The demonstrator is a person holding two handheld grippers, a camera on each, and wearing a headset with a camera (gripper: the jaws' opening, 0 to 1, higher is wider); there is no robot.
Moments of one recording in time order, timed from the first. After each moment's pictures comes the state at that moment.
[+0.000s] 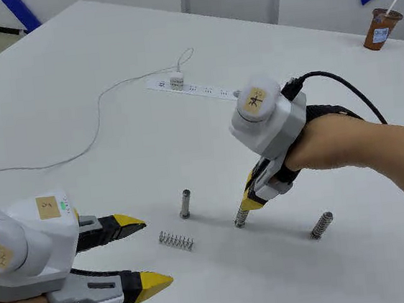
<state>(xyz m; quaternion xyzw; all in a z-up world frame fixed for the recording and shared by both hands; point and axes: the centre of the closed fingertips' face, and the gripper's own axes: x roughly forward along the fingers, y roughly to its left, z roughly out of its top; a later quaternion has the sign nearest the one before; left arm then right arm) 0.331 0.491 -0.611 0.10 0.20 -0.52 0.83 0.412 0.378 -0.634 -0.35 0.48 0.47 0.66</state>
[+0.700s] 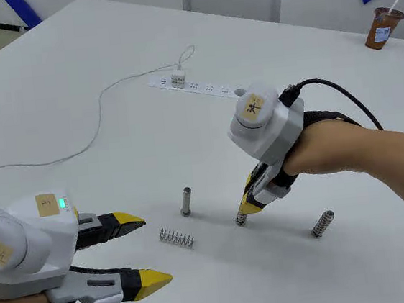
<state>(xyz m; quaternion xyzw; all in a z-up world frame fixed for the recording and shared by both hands) 0.331 0.493 -0.613 0.10 0.20 -0.52 0.83 0.412 0.380 -0.642 -0.35 0.47 0.47 0.66</state>
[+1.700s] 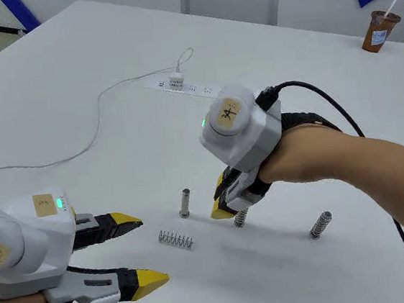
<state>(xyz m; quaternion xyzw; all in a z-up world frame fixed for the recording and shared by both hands) 0.332 0.496 -0.612 0.10 0.20 -0.51 0.83 0.392 0.434 -0.629 -0.37 0.42 0.51 0.66</state>
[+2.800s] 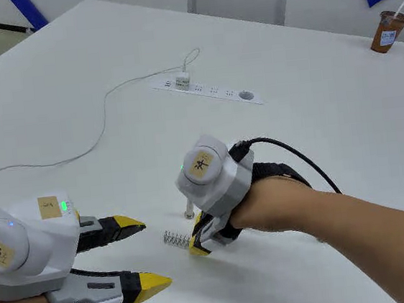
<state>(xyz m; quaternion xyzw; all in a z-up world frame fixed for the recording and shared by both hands) 0.331 0.498 -0.615 0.10 0.21 -0.51 0.83 0.374 0.465 -0.683 -0.33 0.43 0.52 0.66</state>
